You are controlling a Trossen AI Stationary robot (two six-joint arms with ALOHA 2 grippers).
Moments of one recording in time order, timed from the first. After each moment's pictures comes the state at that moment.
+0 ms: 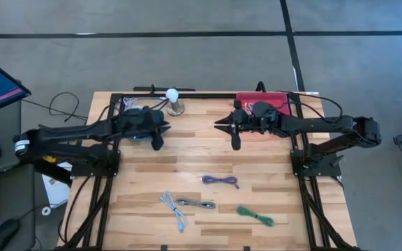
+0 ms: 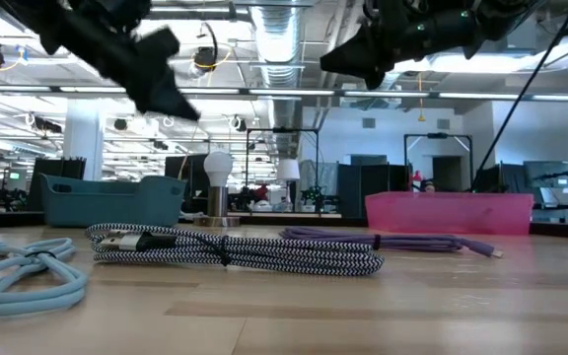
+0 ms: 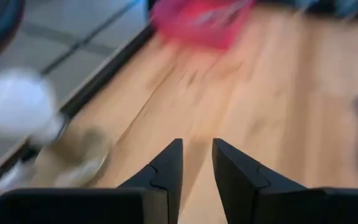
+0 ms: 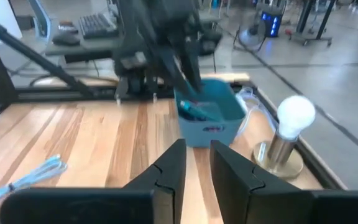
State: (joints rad) left arm 0.29 0.78 0.54 -0.10 -0.13 0.02; right arm -0.23 1.27 0.76 0.29 -0.13 -0.05
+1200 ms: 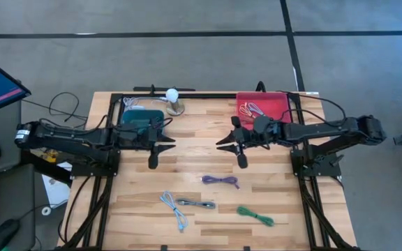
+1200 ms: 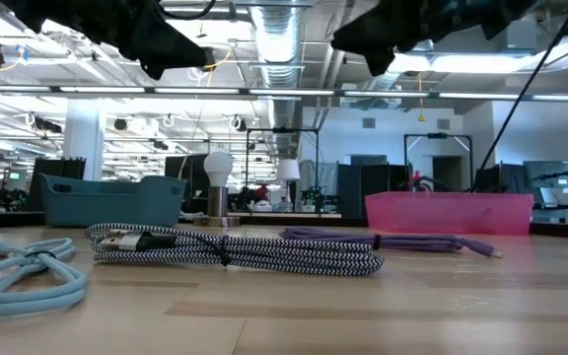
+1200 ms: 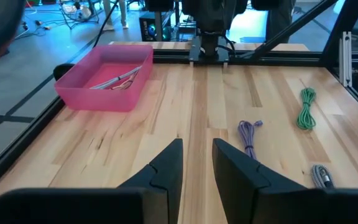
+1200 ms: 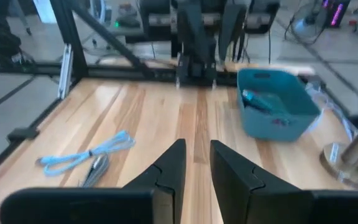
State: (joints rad) left arm -0.04 0.73 0.54 0.05 -0.13 0.04; right arm -0.03 1.22 0.76 0.17 -0.13 -0.05
